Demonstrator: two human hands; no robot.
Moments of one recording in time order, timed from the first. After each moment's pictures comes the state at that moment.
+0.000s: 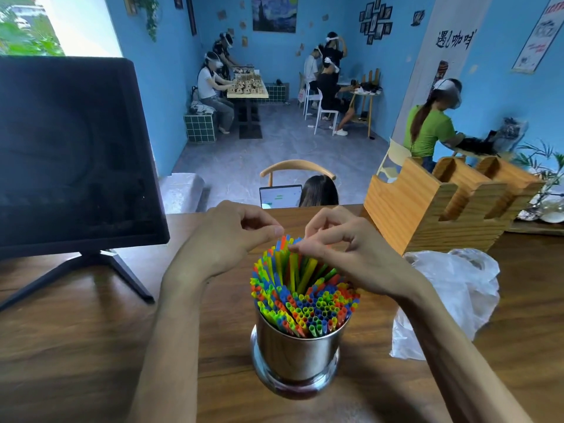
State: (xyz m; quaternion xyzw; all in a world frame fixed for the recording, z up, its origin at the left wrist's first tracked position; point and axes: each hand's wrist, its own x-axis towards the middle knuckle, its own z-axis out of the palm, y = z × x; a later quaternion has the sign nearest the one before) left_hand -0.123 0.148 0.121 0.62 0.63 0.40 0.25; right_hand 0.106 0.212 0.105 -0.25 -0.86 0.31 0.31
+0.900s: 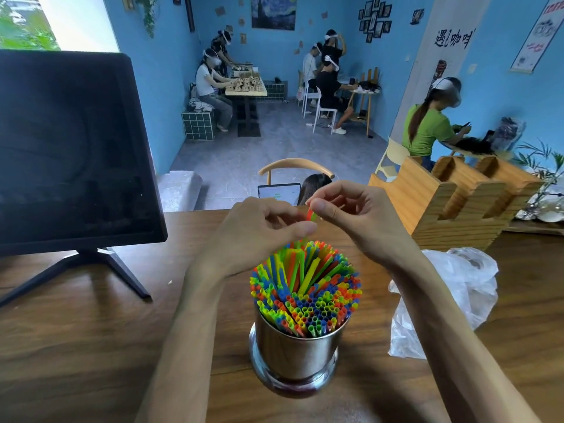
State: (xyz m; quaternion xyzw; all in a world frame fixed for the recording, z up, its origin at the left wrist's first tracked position) left_hand -0.101 0.160 0.119 0.68 0.55 0.42 0.24; right_hand 0.100 0.223 0.129 -0.26 -0.78 0.38 0.43
